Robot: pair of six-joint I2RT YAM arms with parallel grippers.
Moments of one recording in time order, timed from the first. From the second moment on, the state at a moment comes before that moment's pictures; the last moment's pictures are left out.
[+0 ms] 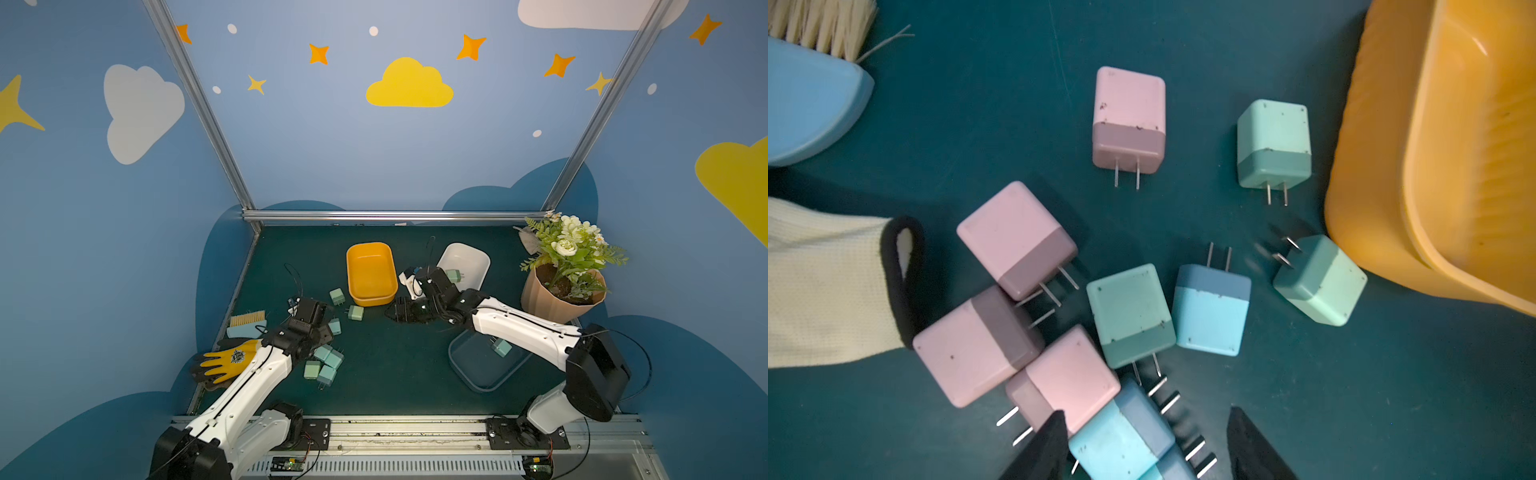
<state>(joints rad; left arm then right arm) -0.29 1.03 0.62 -0.65 -0.19 -0.75 0.86 1.61 1.17 -0.33 -0.34 0.69</state>
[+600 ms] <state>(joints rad) -0.11 1.39 0.80 -0.53 -0.12 -0.58 0.87 1.85 1.42 -0.35 -0.39 0.67</state>
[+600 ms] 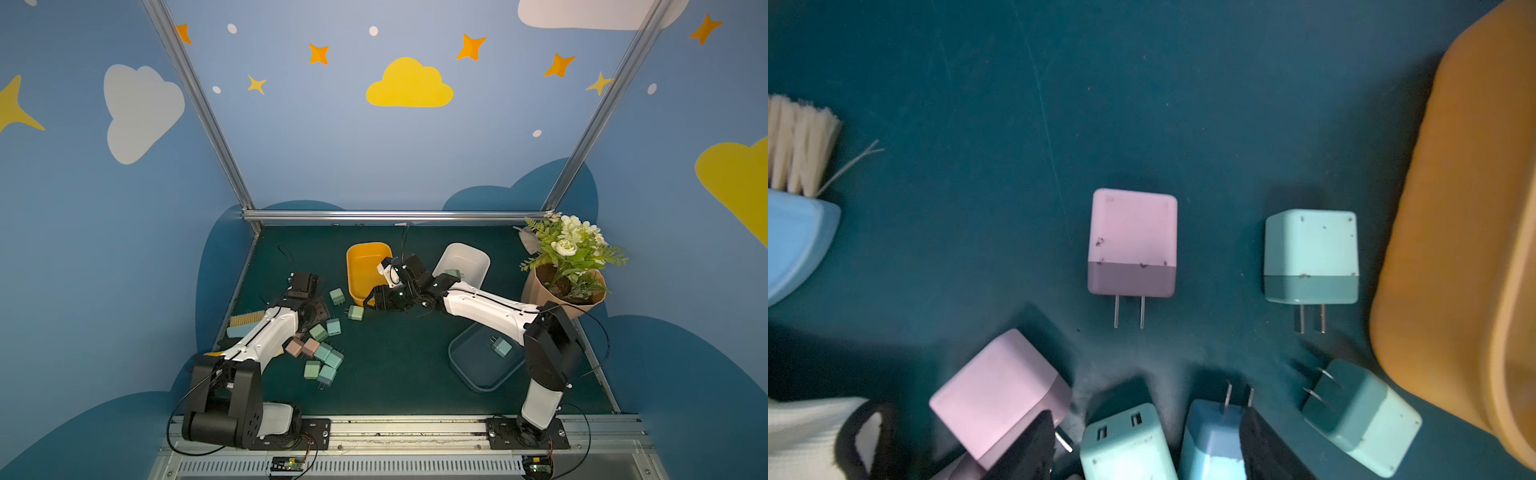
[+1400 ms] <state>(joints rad) -0.03 1.57 0.90 -0.54 -0.13 -0.55 0.84 1.94 1.46 -0.33 -0.48 0.69</state>
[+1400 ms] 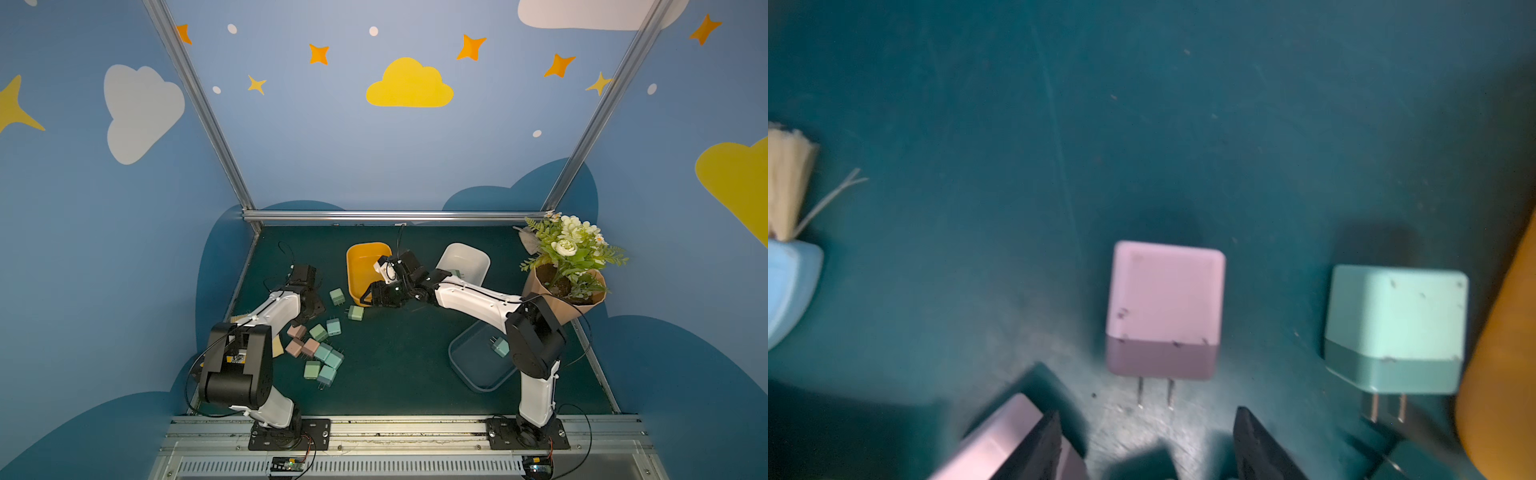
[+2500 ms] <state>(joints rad) -0.03 1.58 0.97 -0.55 -0.08 -0.49 0.82 1.89 1.46 -0.39 -0.49 0.64</state>
